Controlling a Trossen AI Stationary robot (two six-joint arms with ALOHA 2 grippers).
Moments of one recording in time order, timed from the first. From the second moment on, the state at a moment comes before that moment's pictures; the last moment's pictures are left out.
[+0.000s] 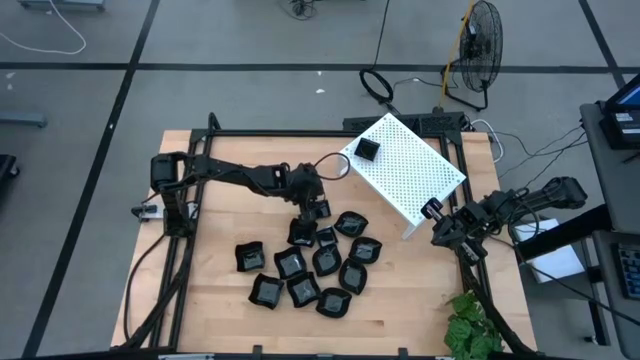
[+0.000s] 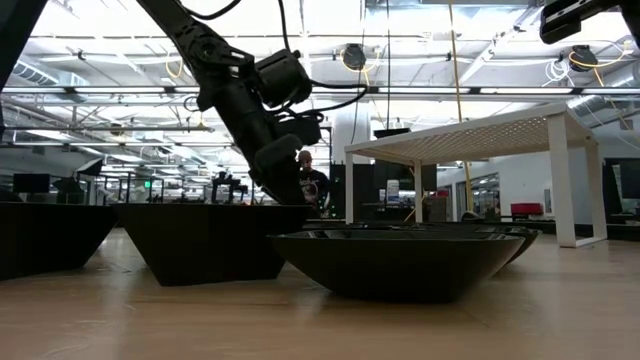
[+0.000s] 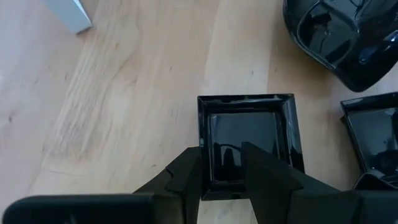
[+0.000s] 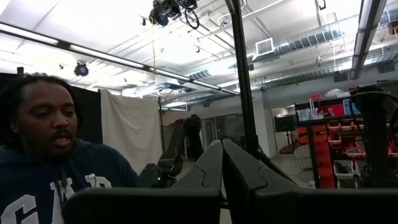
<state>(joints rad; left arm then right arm) 0.24 1.84 1.05 -0.16 0.07 0.02 0.28 0.30 0.02 0.79 -0.26 0.25</state>
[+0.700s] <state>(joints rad) 0.25 1.85 1.05 -0.19 0.08 0.00 0.28 0.30 0.01 0.79 -0.26 0.25</state>
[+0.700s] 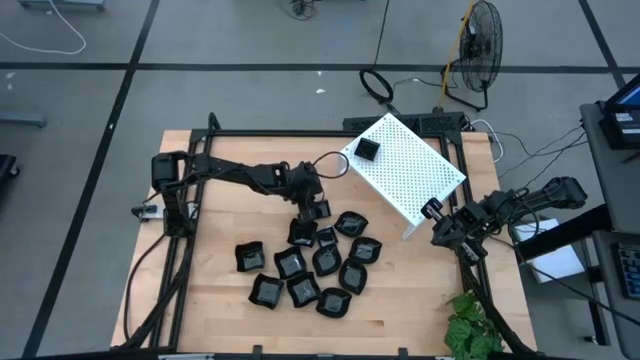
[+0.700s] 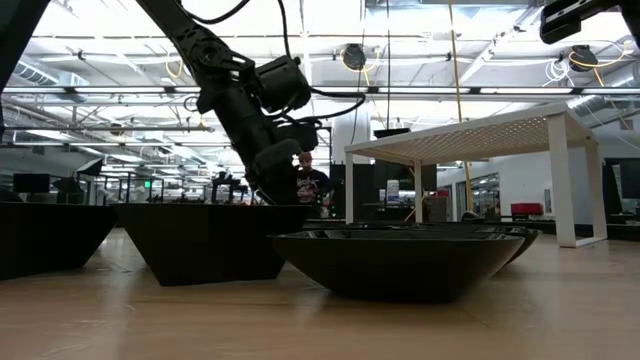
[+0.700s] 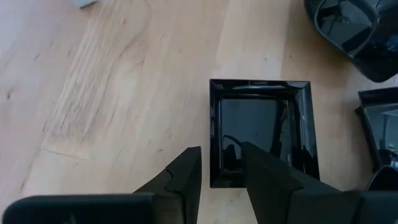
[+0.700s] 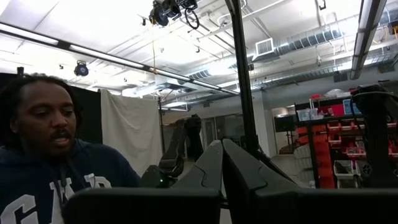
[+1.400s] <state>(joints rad) 0.26 1.88 1.05 -0.17 0.09 -0.01 0.28 0.30 0.01 0.79 -0.26 0.25</state>
